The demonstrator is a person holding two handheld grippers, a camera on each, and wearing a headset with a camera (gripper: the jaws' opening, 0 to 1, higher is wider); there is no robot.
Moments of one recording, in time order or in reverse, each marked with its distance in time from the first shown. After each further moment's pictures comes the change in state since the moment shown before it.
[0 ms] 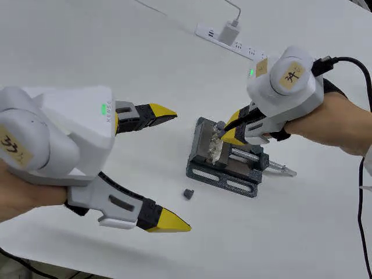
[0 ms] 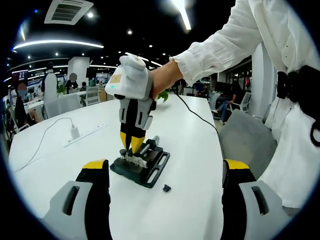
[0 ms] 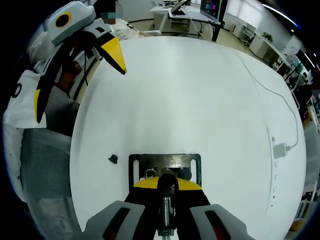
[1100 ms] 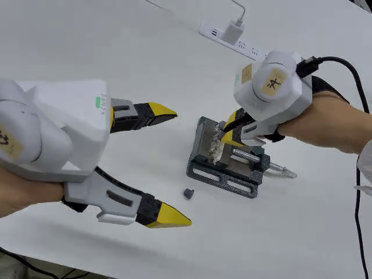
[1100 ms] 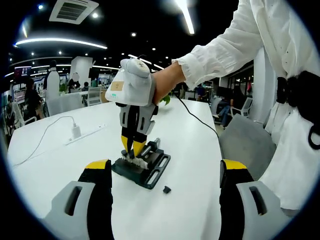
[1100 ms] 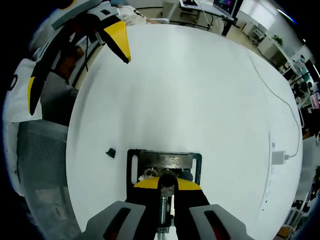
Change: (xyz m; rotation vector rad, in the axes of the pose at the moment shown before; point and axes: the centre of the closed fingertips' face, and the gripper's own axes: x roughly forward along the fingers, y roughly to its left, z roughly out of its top) left arm -0.004 0.003 0.002 -0.032 -0.034 0.009; right arm 0.007 -0.001 -0.002 -0.076 0.109 -0.021
